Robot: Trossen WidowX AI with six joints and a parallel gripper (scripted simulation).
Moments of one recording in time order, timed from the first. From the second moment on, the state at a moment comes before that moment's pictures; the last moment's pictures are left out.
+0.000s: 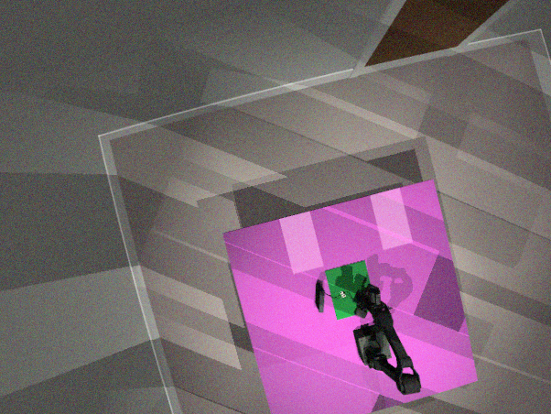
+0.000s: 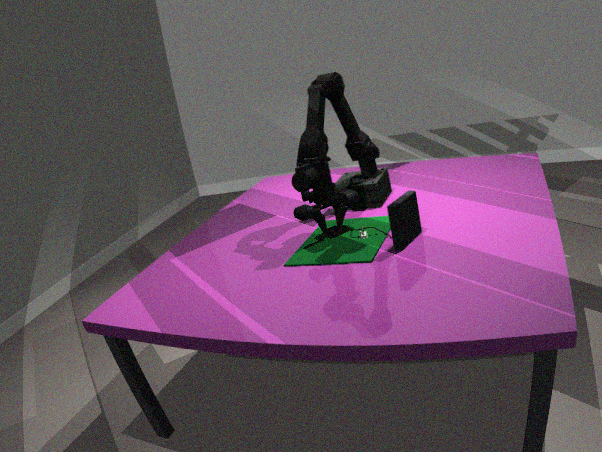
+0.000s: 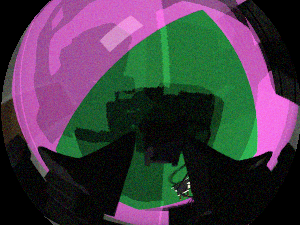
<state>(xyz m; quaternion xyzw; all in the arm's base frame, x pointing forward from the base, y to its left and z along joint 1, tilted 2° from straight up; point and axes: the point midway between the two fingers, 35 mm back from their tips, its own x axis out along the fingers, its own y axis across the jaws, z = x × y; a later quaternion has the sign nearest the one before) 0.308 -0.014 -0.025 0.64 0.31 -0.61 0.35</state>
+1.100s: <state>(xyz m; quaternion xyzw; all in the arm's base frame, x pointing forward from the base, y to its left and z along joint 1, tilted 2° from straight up) 0.304 -0.013 -0.002 0.63 0.32 -0.62 0.35</state>
